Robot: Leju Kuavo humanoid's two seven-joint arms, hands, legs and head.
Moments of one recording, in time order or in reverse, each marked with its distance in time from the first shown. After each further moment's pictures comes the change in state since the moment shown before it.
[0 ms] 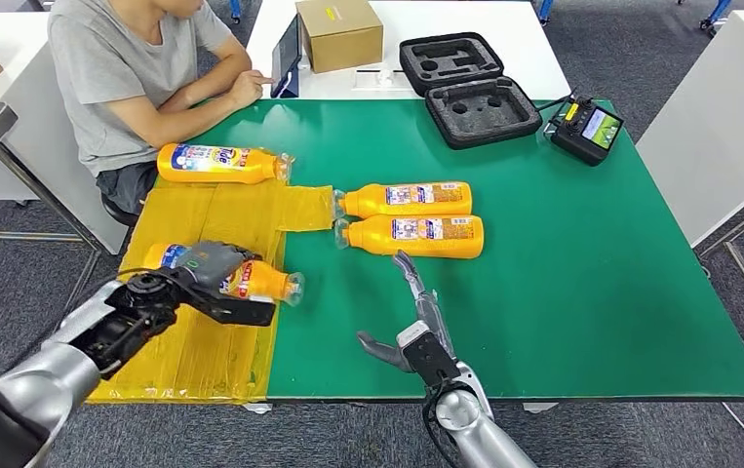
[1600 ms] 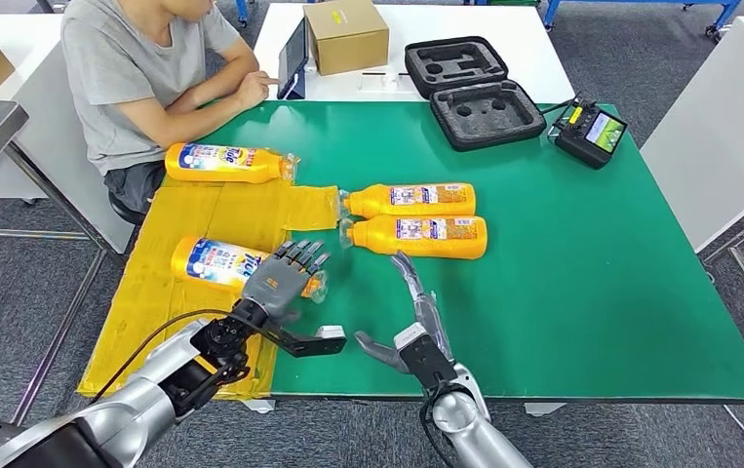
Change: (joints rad) left arm 0.109 -0.249 0.013 0.066 -0.338 0.421 0.248; right arm 0.006 0.005 0.010 0.000 0.003 -0.036 0.000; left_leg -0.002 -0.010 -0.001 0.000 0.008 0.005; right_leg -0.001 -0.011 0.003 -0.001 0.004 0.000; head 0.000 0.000
